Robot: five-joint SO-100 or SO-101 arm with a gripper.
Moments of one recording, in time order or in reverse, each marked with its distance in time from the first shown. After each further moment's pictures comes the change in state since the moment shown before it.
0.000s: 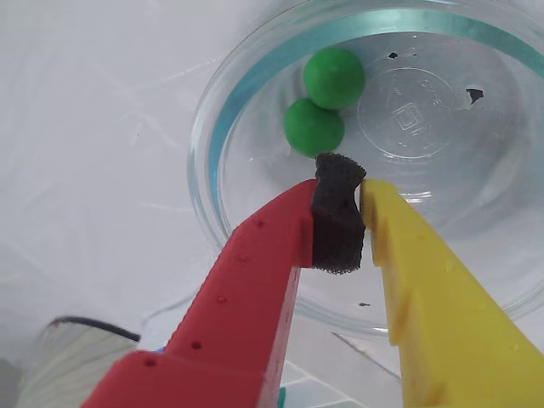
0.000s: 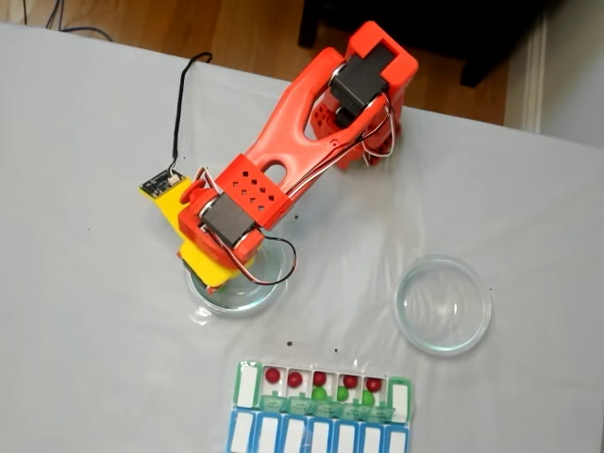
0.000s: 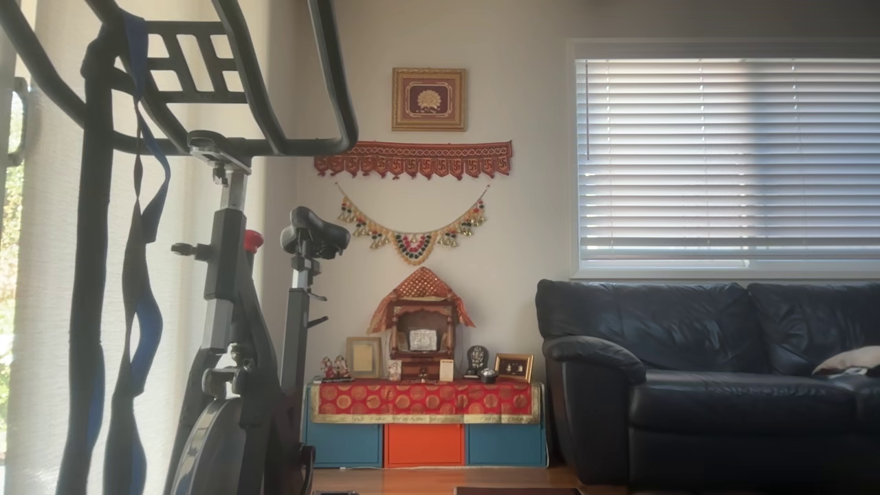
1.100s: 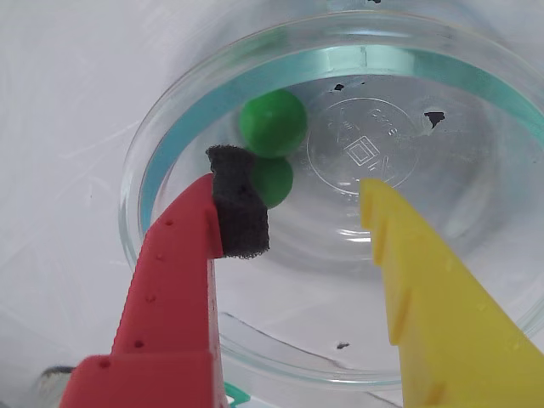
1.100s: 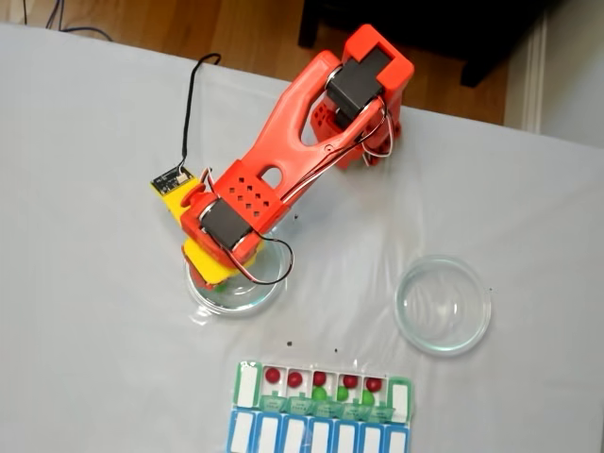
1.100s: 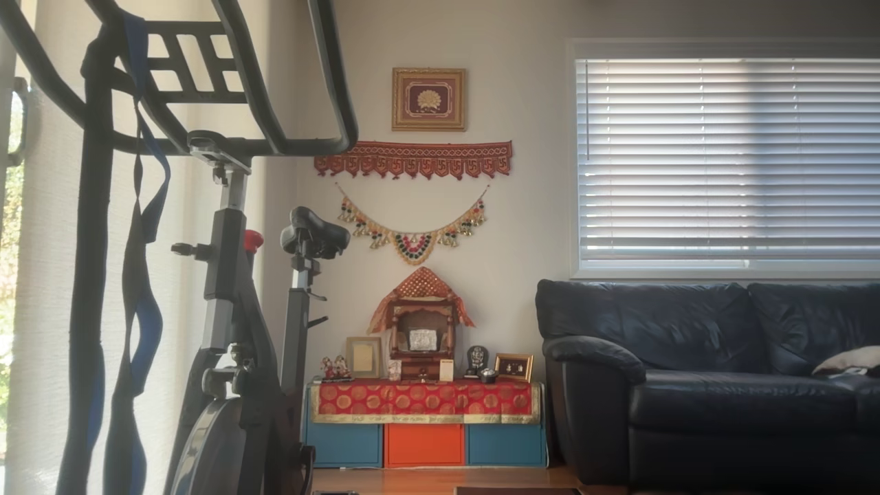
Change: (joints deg) arm 0.7 -1.8 4.8 -3.9 2.5
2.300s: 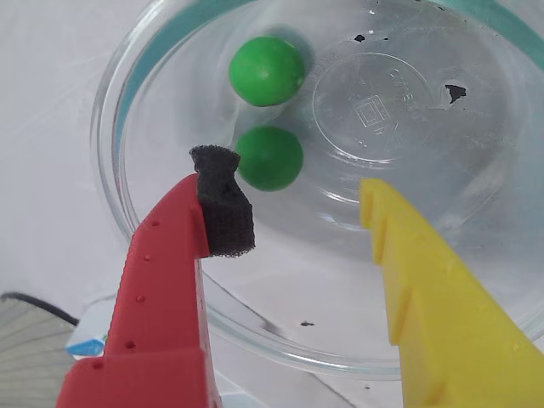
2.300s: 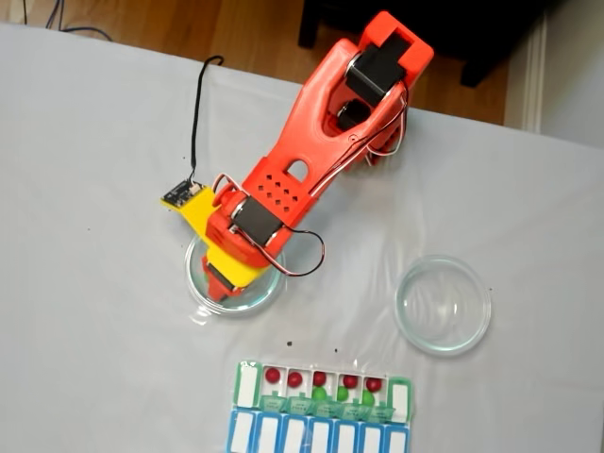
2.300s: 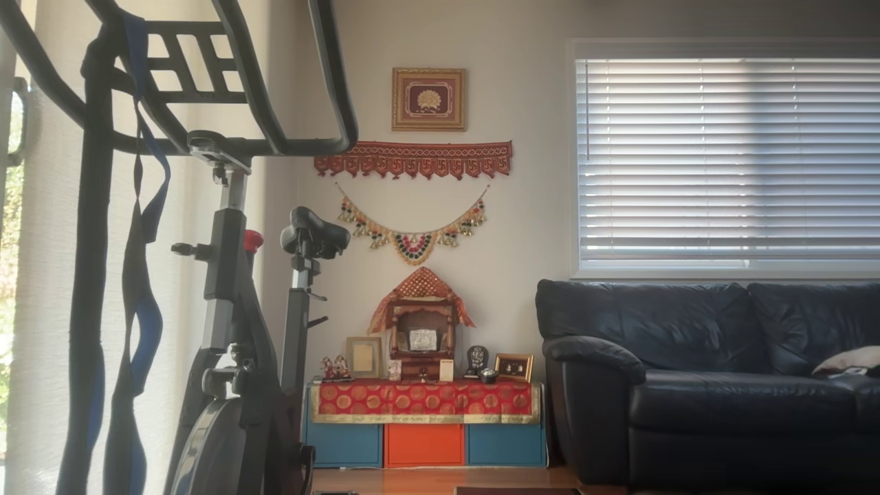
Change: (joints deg) arm -5.4 7.8 12.9 -11.3 -5.8
